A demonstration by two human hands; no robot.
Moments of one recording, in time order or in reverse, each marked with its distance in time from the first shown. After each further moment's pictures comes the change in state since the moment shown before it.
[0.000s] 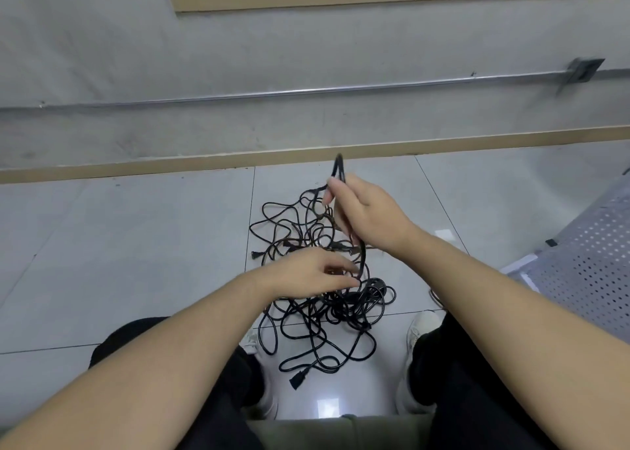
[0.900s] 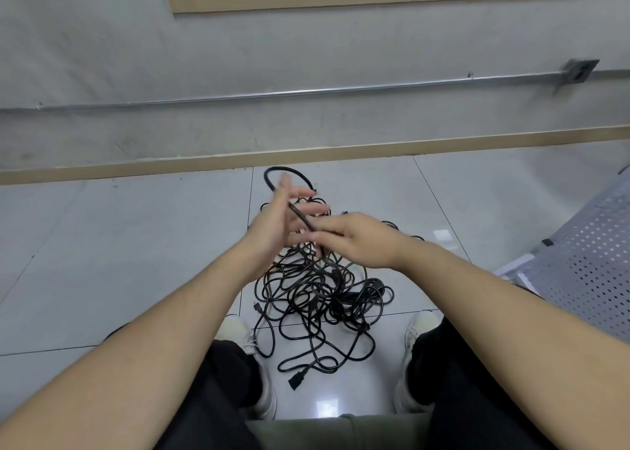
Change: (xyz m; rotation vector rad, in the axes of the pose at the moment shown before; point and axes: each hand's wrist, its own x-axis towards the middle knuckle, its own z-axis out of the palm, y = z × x) left_hand -0.003 0.005 -0.033 -1.072 0.534 -0.067; right_hand -0.007 0.020 0.006 -0.265 -0.385 -0.075
